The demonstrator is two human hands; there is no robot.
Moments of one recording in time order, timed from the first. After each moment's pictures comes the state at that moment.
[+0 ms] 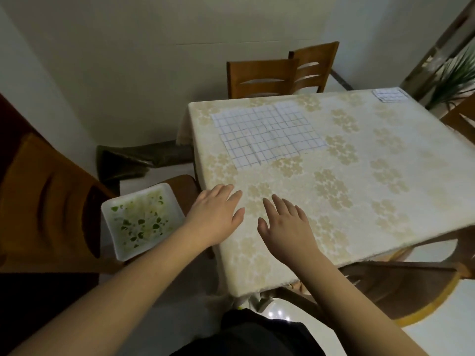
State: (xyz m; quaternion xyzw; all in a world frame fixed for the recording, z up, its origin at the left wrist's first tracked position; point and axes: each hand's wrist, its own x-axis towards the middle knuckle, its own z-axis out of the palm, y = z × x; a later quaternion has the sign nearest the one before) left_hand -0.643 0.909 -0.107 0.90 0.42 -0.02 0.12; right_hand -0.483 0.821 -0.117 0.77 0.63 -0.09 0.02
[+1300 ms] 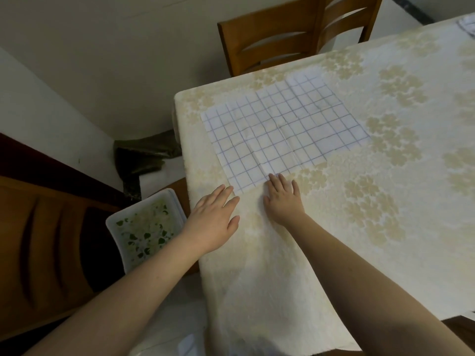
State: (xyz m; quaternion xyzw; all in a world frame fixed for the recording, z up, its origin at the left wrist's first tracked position) left_hand -0.536 1.057 -0.198 0.87 0.45 -0.14 0.15; right_hand -0.328 1.055 -0.320 0.73 0.65 -0.22 0.02
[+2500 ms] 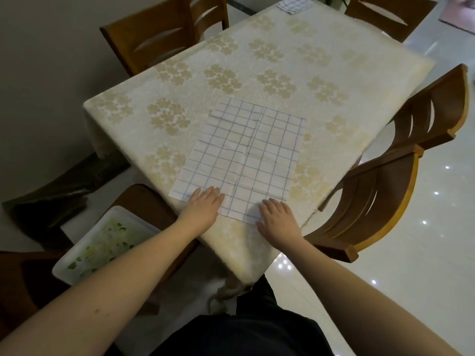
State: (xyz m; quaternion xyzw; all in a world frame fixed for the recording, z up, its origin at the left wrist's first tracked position) left_hand -0.593 1.004 -0.284 0.97 0.15 -0.21 0.01; right_hand -0.460 0.803 -0.286 0.86 0.48 -0.17 -0.01
